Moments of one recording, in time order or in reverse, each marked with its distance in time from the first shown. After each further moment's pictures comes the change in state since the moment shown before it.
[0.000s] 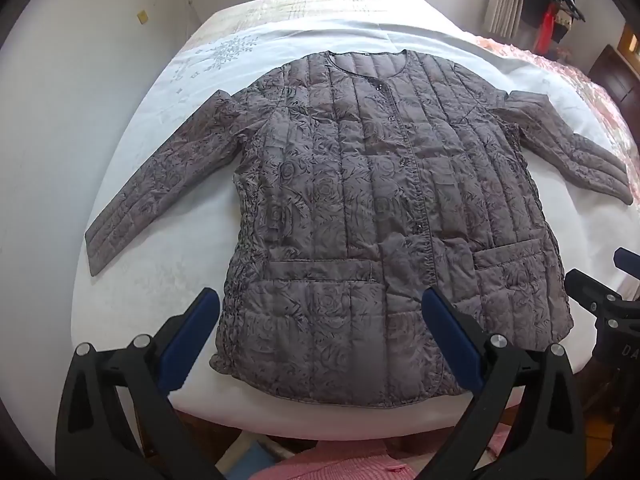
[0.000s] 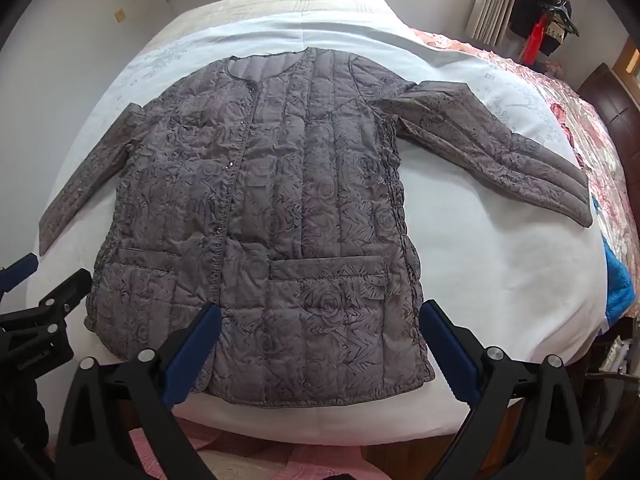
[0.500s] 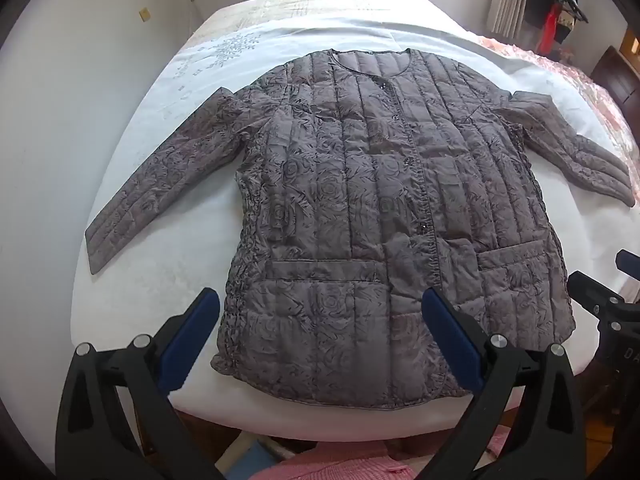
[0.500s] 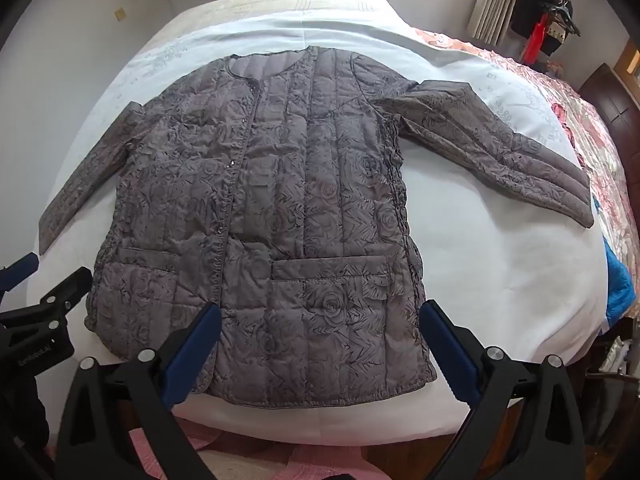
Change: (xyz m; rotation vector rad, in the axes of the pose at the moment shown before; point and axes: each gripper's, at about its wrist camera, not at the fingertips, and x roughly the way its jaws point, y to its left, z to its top) left arm 0.006 0.003 -0.001 0.002 0.006 -0.005; right arm 0.001 0.003 0.001 0.000 0.004 -0.001
